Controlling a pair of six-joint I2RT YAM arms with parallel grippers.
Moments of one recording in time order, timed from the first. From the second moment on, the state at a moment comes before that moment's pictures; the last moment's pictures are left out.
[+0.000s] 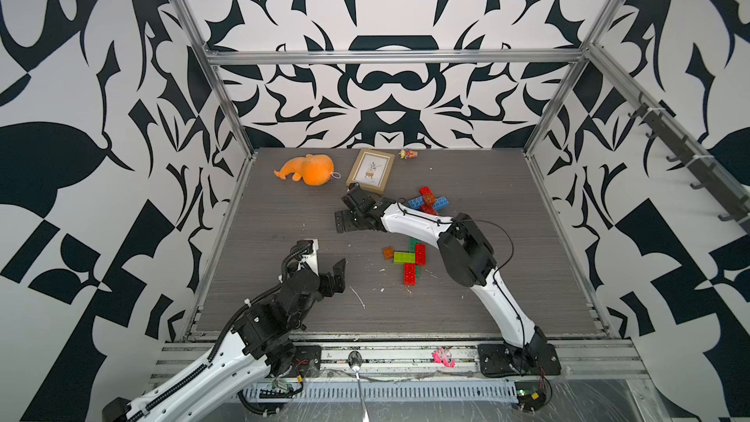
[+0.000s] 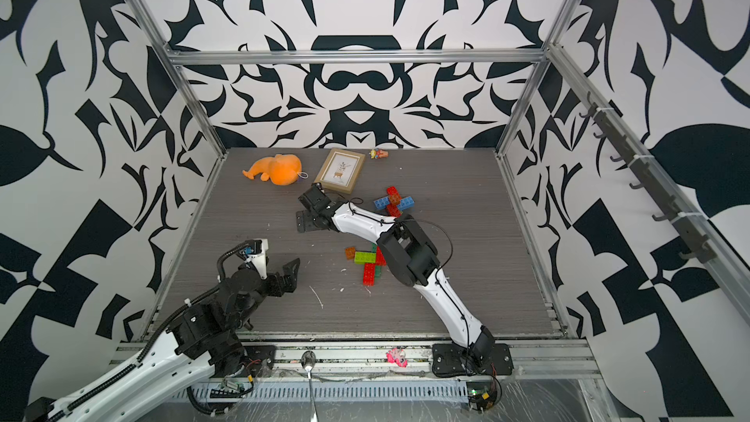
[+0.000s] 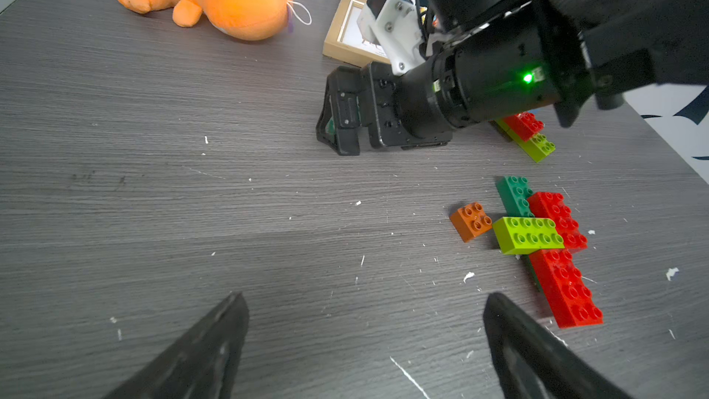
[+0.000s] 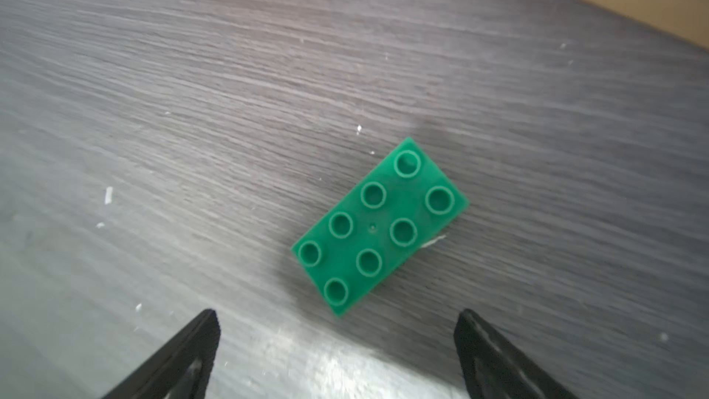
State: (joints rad) left arm -0.87 0.42 0.32 -0.41 -0.47 -0.52; right arm 0.87 2.41 1.97 -0.48 0.12 0.61
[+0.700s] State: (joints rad) left arm -0.87 0.41 0.32 -0.40 -0.47 -0.52; right arm 0.89 2.56 2.16 -0.58 0.48 0.69
